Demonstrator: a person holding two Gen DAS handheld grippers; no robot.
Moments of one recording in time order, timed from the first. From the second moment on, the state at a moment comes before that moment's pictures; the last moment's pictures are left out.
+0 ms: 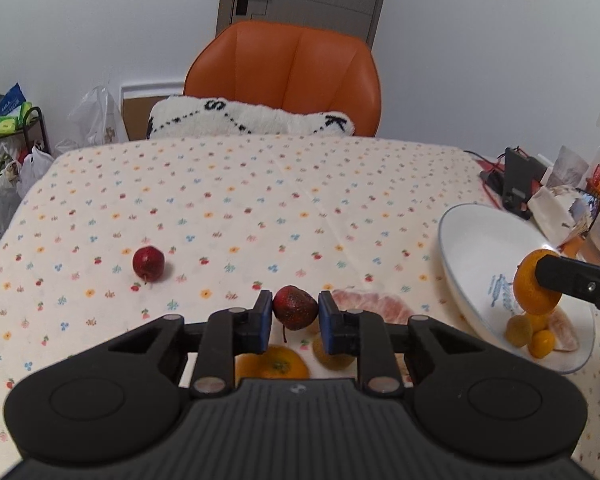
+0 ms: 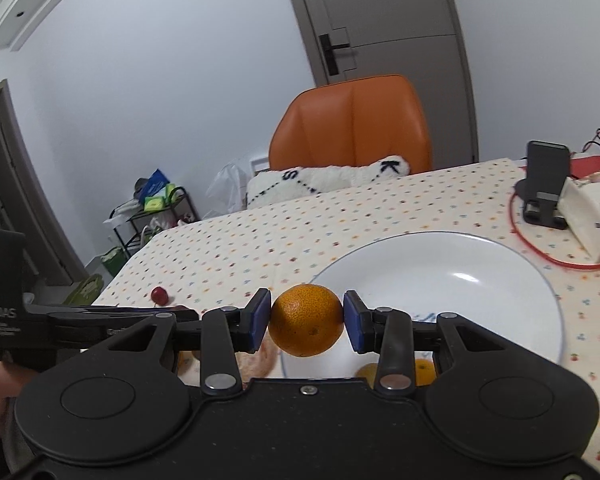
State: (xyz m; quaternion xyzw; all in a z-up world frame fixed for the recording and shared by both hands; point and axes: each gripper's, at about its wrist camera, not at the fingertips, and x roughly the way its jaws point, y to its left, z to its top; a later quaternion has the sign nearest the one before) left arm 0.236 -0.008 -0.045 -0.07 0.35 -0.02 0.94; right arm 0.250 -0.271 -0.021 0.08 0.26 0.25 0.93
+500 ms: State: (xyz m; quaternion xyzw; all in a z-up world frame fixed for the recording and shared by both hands) left arm 0.228 -0.033 -0.025 -0.06 0.32 -0.05 0.94; right arm 0.246 -0.299 -0.019 0.08 0.25 0.22 0.94
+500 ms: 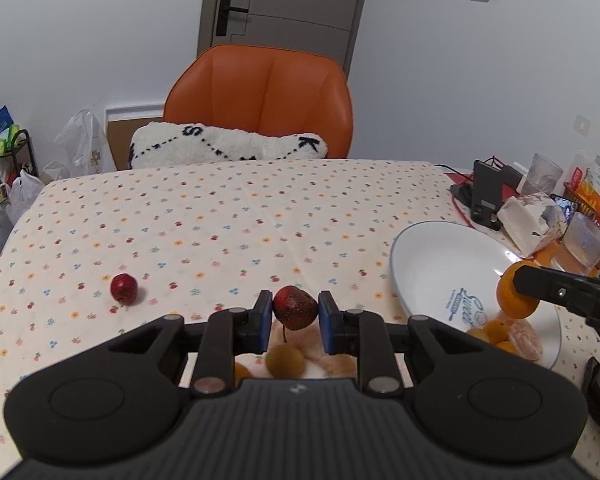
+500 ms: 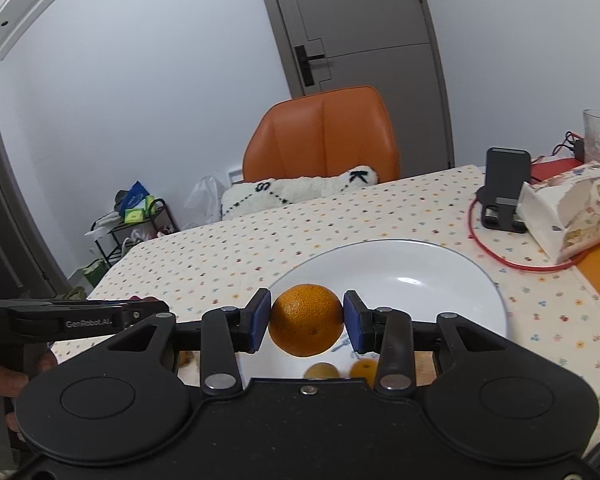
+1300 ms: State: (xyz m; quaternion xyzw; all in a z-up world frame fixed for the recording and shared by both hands) left arm 0.243 -0.101 -0.022 -0.04 0.31 -0.10 0.94; right arm 0.267 -0.354 -0.046 0.11 0.26 0.15 0.95
